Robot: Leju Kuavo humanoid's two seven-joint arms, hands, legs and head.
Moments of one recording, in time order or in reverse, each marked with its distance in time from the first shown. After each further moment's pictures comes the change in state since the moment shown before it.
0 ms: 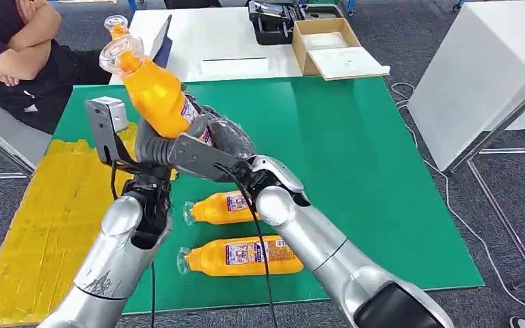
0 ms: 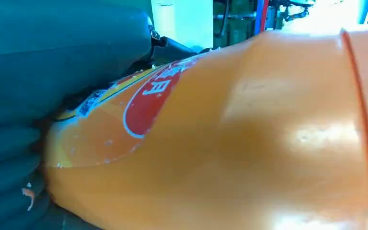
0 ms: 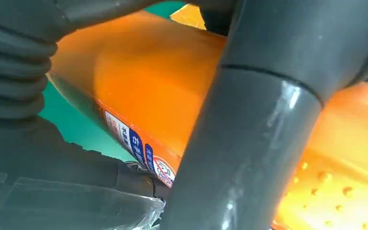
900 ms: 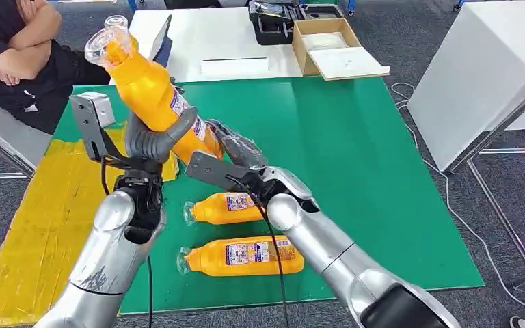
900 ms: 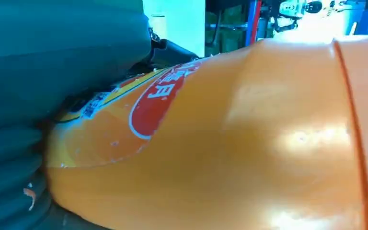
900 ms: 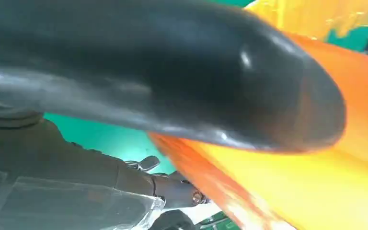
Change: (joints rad) left arm -0.008 0.003 0.064 -0.006 -0.015 -0.003 -0.021; right arm 0.028 -0.061 -0.014 0.076 0.058 0.002 -0.006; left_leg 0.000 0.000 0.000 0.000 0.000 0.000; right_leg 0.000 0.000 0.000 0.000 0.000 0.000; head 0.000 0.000
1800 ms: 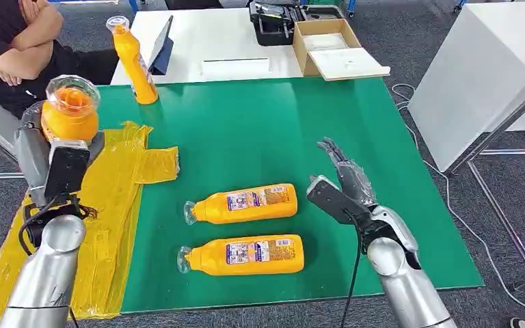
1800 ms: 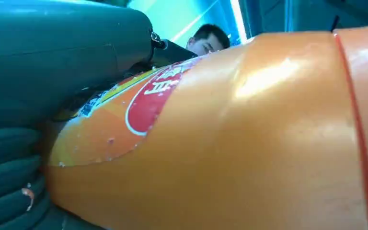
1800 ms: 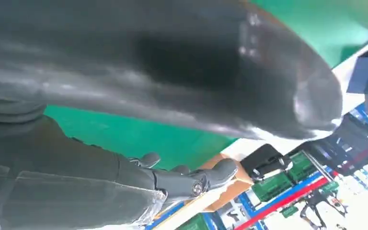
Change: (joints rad) left arm 0.147 0.198 0.327 0.009 -0.915 0.213 -0.087; right arm 0.465 -0.301 -0.434 -0.551 0.082 0.040 -0.071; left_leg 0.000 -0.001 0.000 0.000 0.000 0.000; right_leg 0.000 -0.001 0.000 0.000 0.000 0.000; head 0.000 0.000
